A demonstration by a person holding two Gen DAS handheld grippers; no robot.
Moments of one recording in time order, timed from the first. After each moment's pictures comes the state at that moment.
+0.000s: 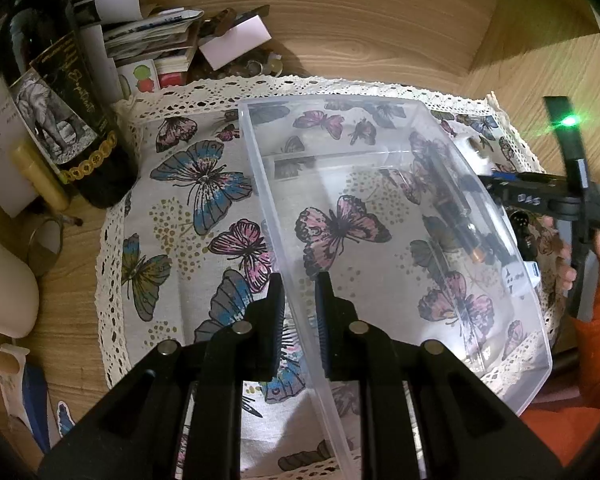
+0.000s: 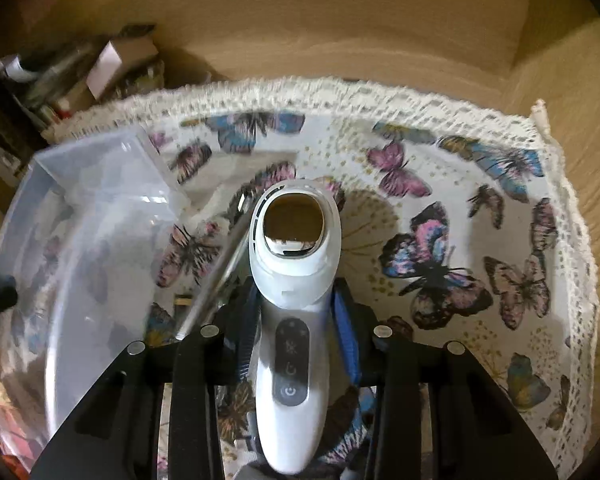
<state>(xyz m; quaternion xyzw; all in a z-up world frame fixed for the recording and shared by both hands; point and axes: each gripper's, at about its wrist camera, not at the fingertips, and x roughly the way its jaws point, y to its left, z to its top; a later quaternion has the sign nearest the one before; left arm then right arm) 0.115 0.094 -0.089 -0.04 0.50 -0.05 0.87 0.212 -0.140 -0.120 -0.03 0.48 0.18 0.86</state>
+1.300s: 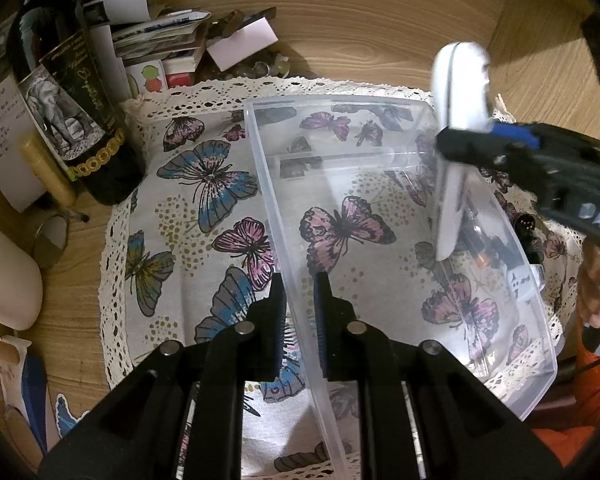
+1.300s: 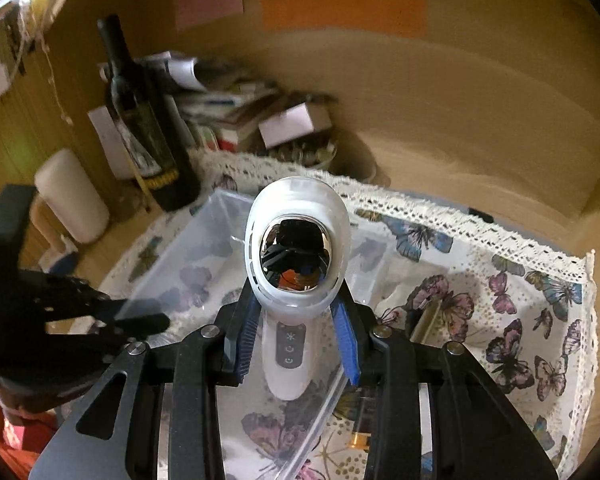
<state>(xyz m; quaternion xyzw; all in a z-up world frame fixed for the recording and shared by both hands) 0.112 0.089 -0.090 -0.04 0.49 -0.03 0.87 0.154 -0.044 -0.045 -0.08 0.37 0.33 0.86</state>
